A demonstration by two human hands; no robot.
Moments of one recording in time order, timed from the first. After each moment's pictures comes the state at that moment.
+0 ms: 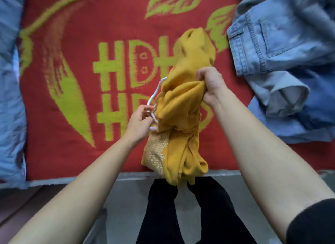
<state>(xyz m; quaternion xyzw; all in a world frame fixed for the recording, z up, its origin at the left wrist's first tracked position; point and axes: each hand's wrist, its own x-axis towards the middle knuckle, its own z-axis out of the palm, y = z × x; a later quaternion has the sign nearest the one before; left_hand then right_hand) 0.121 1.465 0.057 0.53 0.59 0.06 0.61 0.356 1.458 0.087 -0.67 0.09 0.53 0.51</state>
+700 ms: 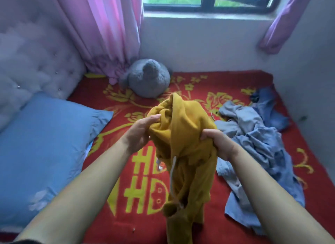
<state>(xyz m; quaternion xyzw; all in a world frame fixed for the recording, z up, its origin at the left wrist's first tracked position) 0.129 1.583 0.428 0.43 0.37 0.25 0.79 0.352 1.450 0.445 -0.59 -0.24 0.63 0.44</state>
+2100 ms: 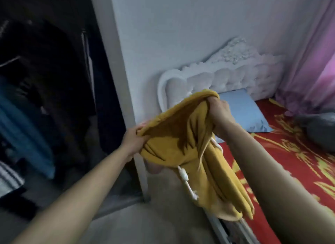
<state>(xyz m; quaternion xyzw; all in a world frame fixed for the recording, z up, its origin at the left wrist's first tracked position) -0.340 0.914 0.506 0.26 0.78 0.51 0.25 -0.161 1.076 0.608 -0.42 -0.64 0.56 0.32</state>
